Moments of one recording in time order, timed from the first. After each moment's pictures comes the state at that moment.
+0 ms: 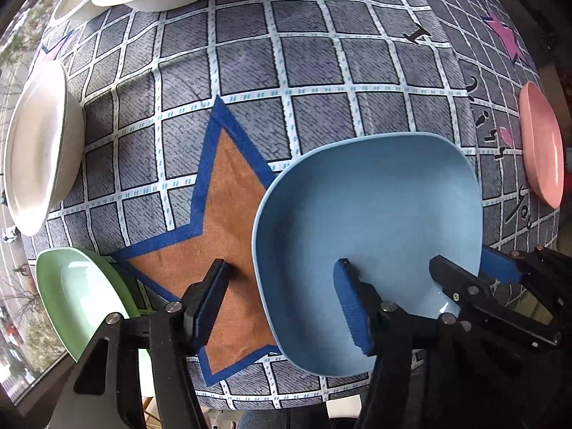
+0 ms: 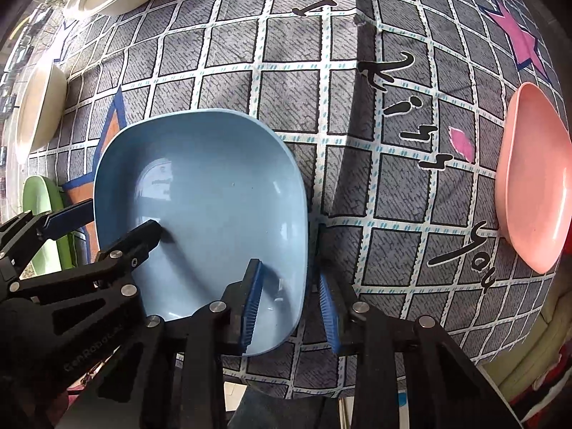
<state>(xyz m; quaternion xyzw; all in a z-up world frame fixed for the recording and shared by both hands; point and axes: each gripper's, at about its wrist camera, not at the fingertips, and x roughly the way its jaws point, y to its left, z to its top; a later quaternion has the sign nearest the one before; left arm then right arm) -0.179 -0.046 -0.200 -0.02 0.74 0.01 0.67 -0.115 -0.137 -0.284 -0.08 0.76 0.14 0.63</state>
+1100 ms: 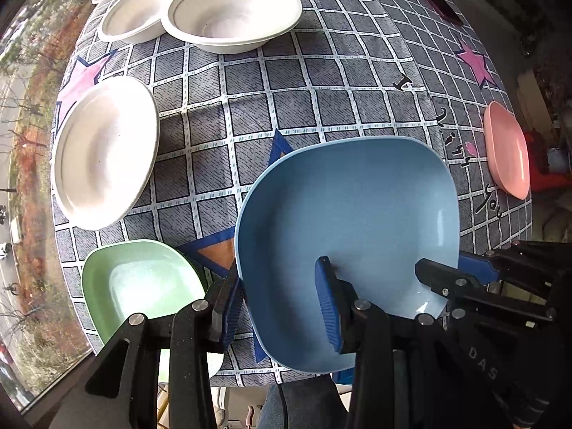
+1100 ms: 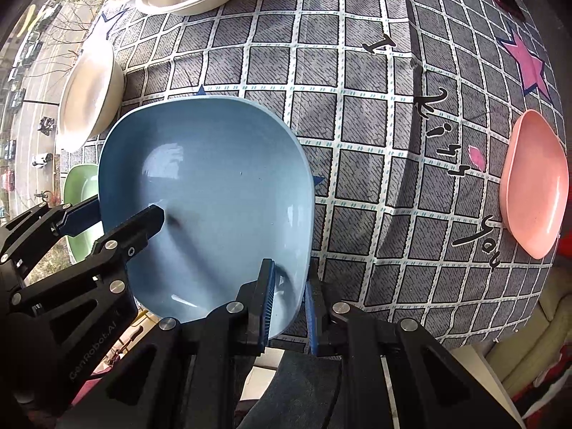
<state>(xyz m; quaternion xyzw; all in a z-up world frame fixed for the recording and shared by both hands) -0.199 0.018 -0.132 -0.04 0.70 -0.02 0.71 -0.140 -0.071 -0.225 -0.07 0.76 0.17 0.62</state>
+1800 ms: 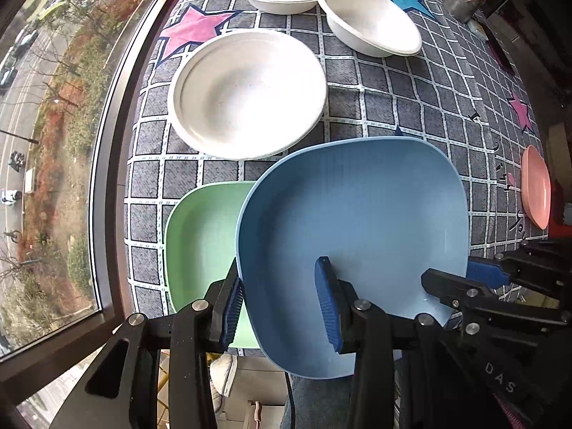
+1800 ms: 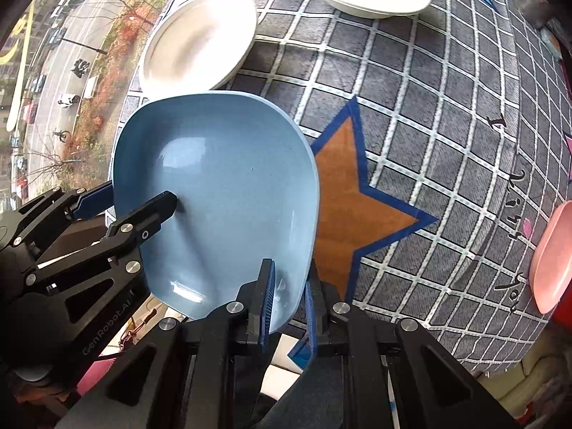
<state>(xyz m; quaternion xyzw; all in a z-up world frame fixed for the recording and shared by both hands) -0.248 0.094 -0.104 -0.08 0.69 0.08 0.71 -0.175 0.075 -0.200 -0.14 0.75 0.27 0.59</state>
